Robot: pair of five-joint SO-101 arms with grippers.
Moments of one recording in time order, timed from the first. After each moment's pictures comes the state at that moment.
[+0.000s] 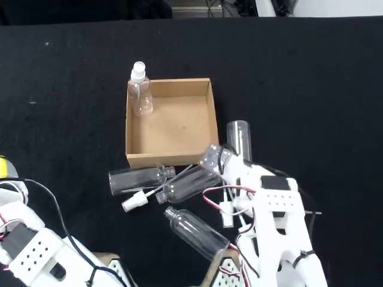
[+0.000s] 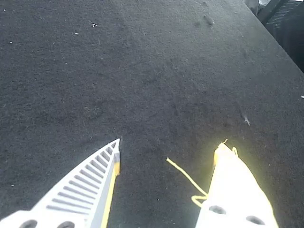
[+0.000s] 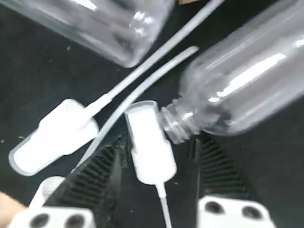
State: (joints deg) left arm -59.5 -78.5 80.1 35.2 18.0; right arm 3.3 -43.1 76.6 53.5 62.5
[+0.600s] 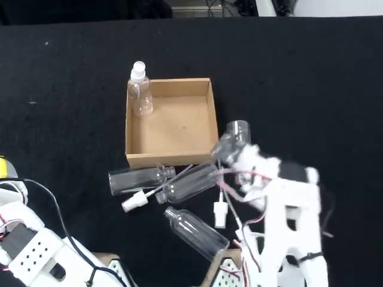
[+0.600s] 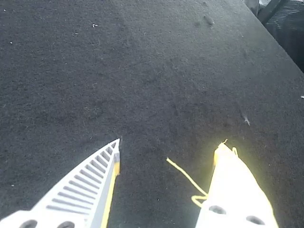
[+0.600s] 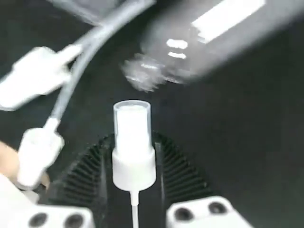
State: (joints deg) left arm -59.5 -78.5 80.1 35.2 18.0; right arm 13.6 -43.1 57.3 72.5 64.6
